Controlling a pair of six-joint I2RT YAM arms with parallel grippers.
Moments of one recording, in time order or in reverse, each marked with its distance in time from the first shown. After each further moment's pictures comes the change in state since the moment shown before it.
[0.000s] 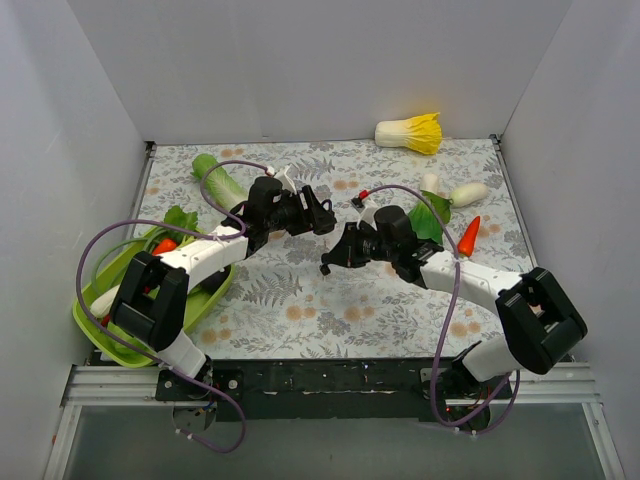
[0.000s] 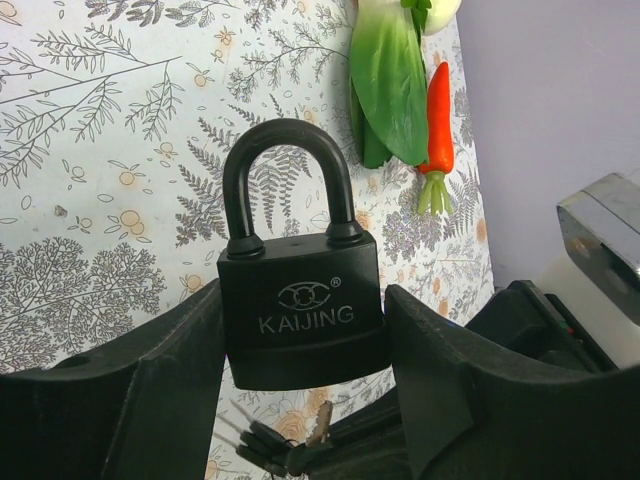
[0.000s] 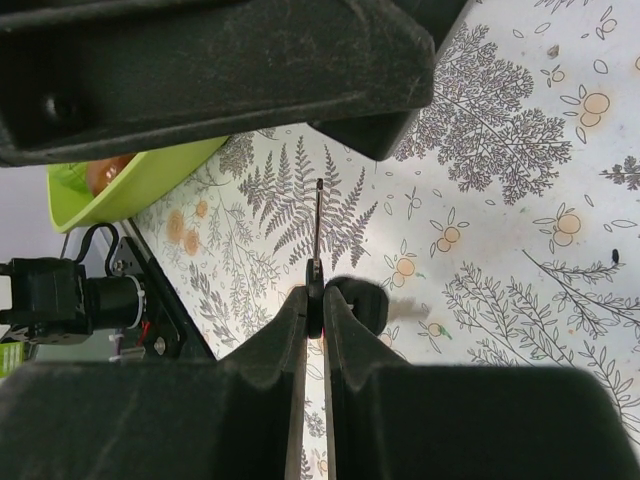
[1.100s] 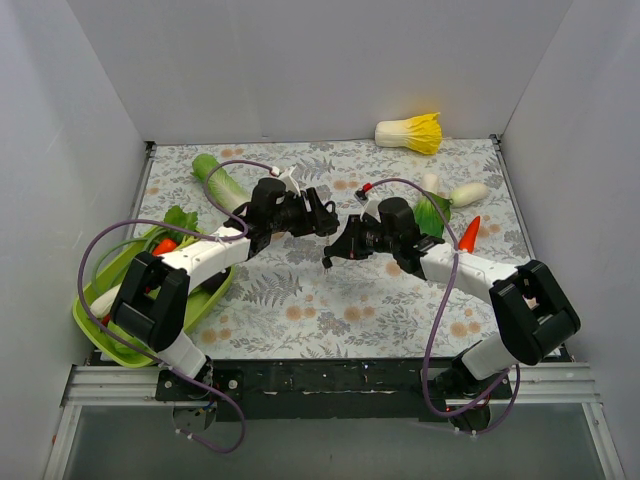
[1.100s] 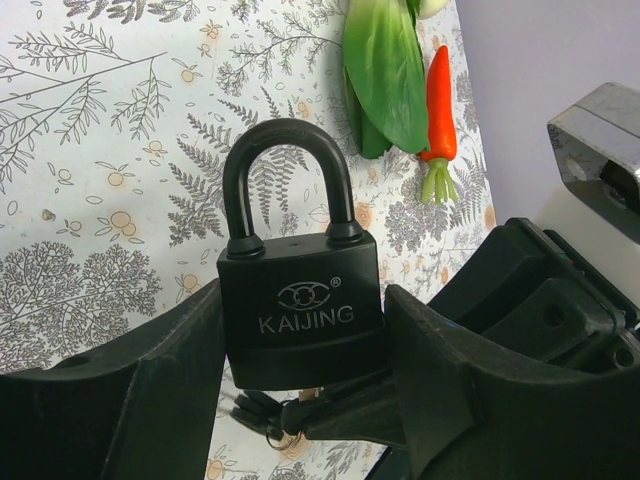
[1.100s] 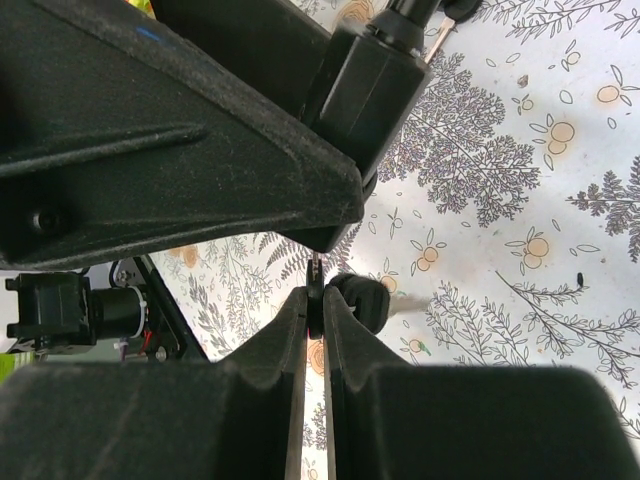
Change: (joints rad) left arm -0.022 0.000 0.000 0.002 0.005 0.034; right arm -0.066 0.057 0.043 0.006 -0.064 -0.008
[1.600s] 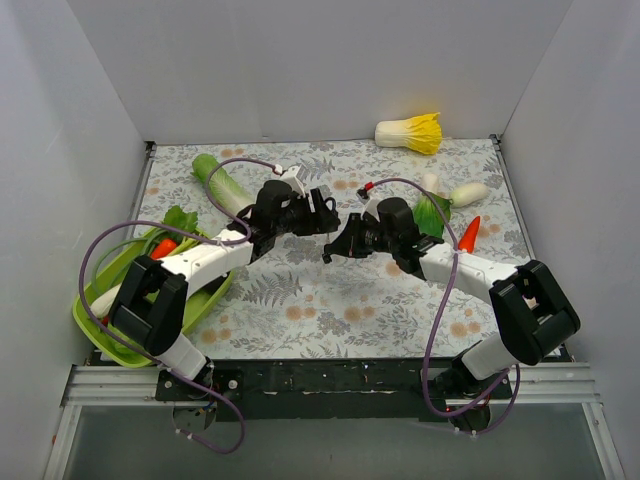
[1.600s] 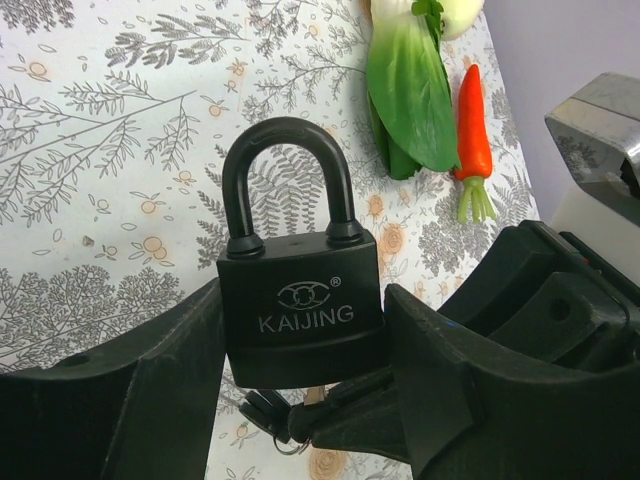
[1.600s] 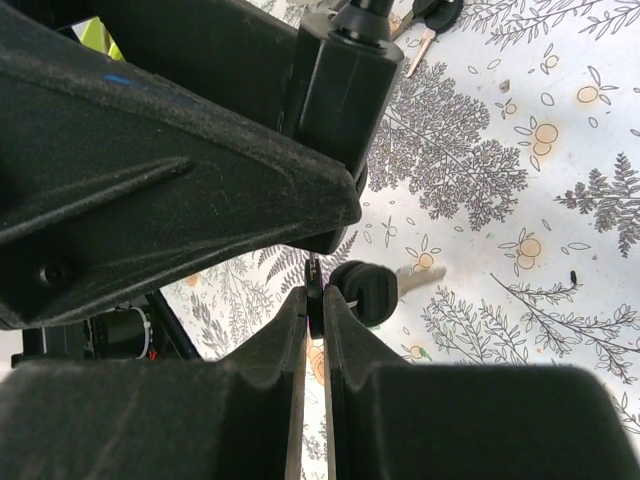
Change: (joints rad) left arm -0.045 -0.020 0.000 -0.001 -0.123 0.079; right arm 0.003 0.002 0.003 0.000 0.050 0.046
